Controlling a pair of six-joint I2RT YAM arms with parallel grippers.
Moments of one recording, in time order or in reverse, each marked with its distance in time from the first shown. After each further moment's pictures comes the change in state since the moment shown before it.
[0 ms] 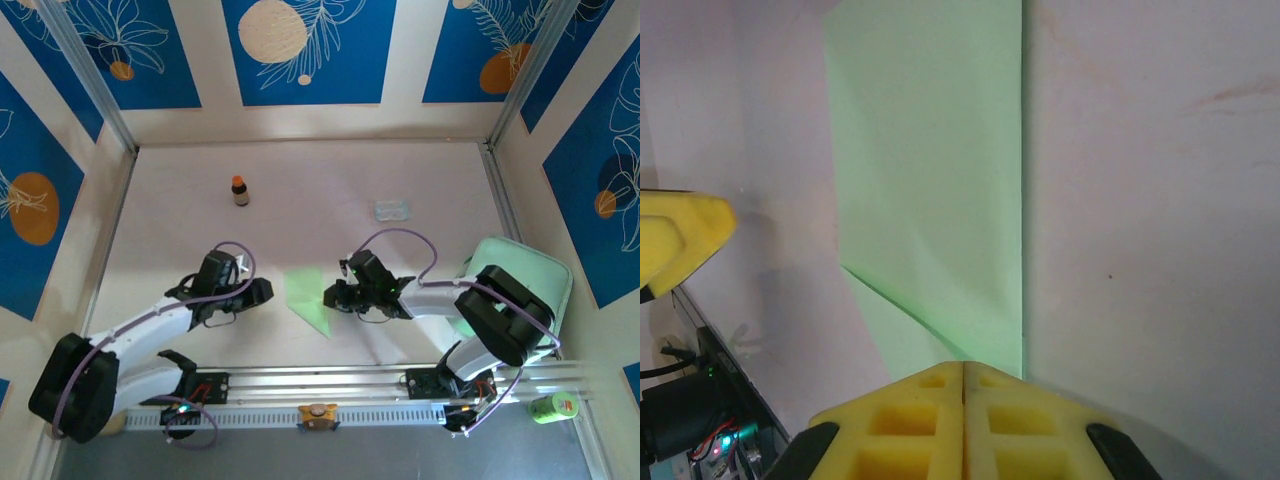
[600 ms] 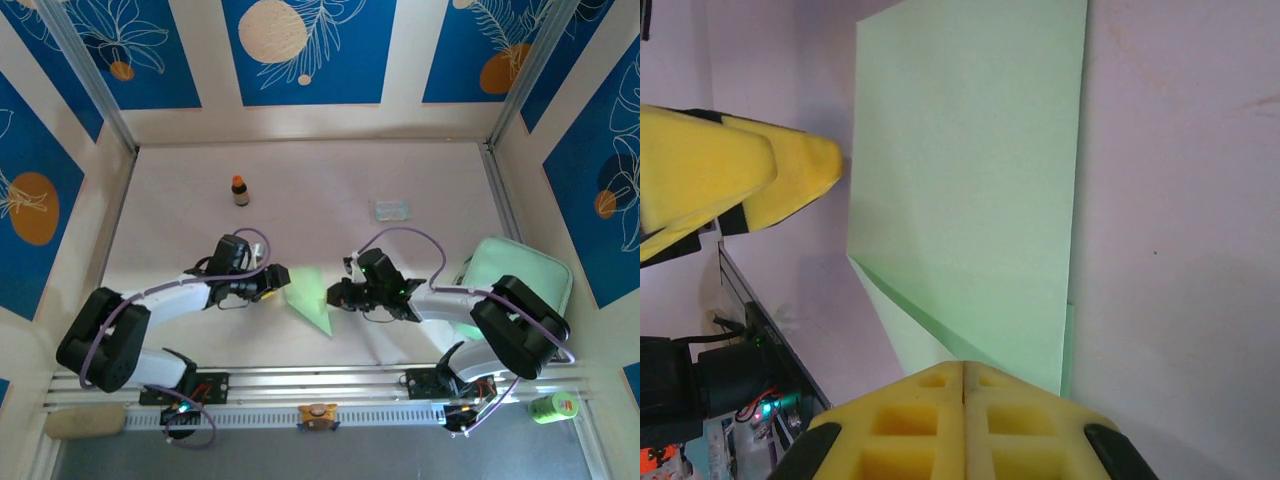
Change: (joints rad) left arm 0.000 0.269 0.117 0.173 0.174 -0.071; right arm -0.038 -0.093 -0.048 0.029 -0.074 -0.022
